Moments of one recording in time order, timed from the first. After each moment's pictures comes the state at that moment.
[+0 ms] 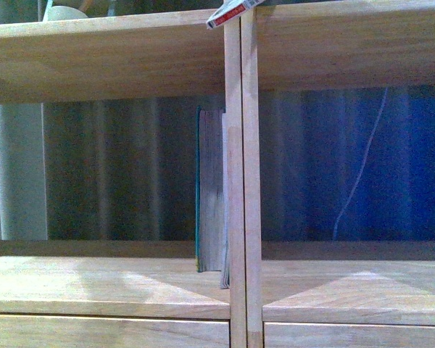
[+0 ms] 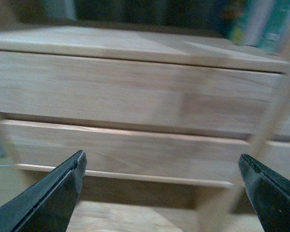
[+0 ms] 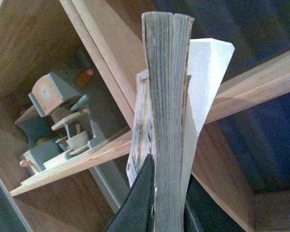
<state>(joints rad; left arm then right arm) 0.12 0.14 0.05 0.00 0.40 -0.09 0.55 0.96 1.03 0.41 0.35 0.39</state>
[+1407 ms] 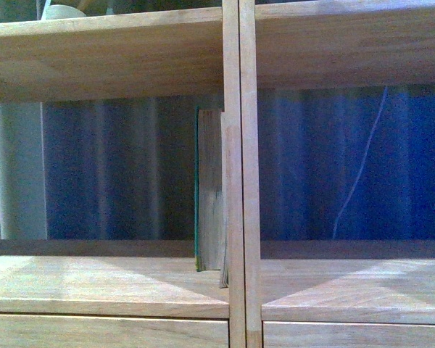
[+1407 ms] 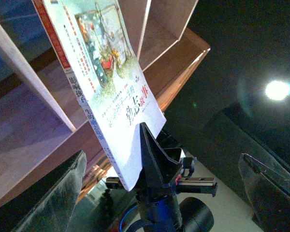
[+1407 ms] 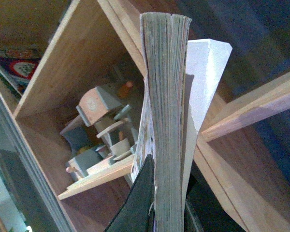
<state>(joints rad) -0.32 1.05 0.68 1.33 0.62 -1.58 0.88 0.88 0.99 0.55 0.52 0.27</state>
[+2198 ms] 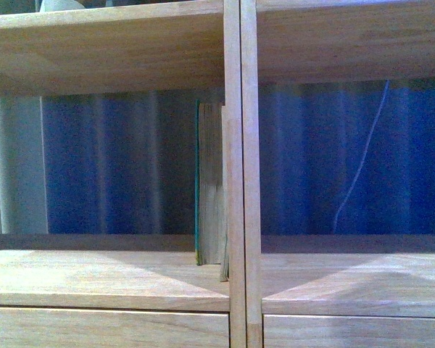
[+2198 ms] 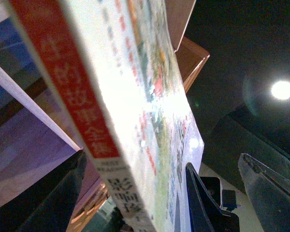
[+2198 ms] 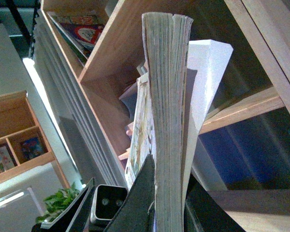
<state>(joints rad) -0.36 1.09 0.76 1.27 0.54 -1.45 1.10 0.98 1.01 0.63 0.54 0.25</state>
